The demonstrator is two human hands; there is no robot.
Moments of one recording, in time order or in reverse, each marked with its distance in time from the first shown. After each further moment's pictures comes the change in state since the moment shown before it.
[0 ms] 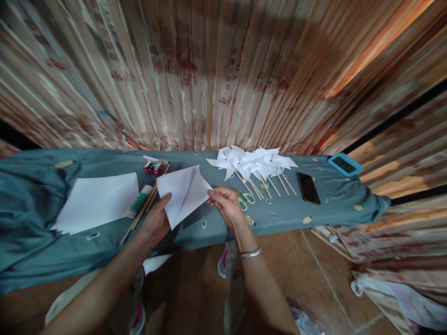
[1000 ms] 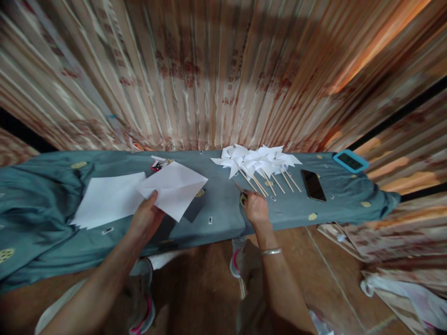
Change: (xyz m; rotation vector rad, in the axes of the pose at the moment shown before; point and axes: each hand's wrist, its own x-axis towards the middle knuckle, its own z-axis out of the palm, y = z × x) left_hand -0.007 0.028 -0.026 0.038 0.143 0.247; right_hand -0.007 0.009 -0.086 -1.668 0.362 -0.162
